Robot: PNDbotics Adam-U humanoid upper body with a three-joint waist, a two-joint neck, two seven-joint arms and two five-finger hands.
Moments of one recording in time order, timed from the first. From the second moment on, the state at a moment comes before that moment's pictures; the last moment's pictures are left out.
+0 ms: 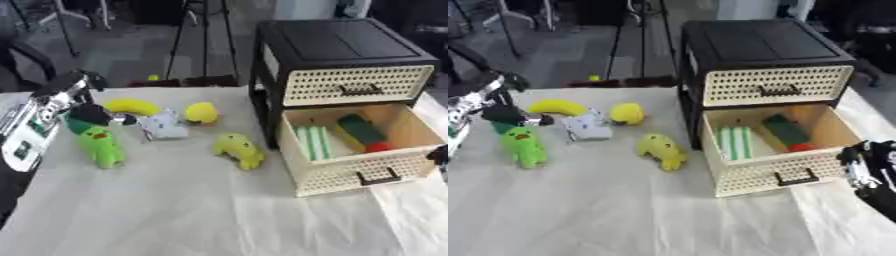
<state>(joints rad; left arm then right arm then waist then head) -0.75 0.57 -0.15 -1.11 -0.75 0.24 -0.37 -0.15 -0.46 -0.09 -1.63 0.43 -0.37 0.02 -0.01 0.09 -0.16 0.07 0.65</state>
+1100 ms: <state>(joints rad) -0.77 0.49 -0.06 -0.80 -1.10 0.12 -0.31 -0.15 -0.46 -0.09 -1.63 0.43 -0.37 0.02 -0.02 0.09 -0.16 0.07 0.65</state>
